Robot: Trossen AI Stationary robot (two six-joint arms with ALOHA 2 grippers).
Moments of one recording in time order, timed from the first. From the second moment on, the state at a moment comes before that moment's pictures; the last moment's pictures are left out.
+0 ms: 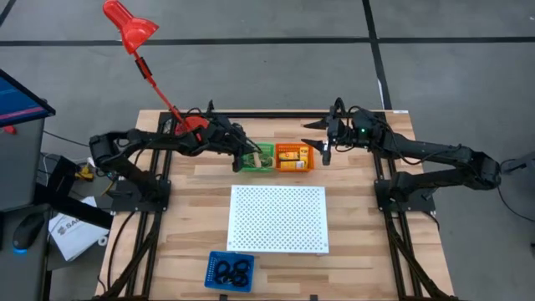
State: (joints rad) left arm 0.49 1.53 0.70 0.26 0.26 0.17; right arm -0.41 1.05 0.69 0.18 -0.18 -0.19
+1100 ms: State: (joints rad) left arm 0.53 1.12 0.54 0.13 -0.01 0.24; right arm -0.53 1.04 0.69 0.01 -0.06 -0.09
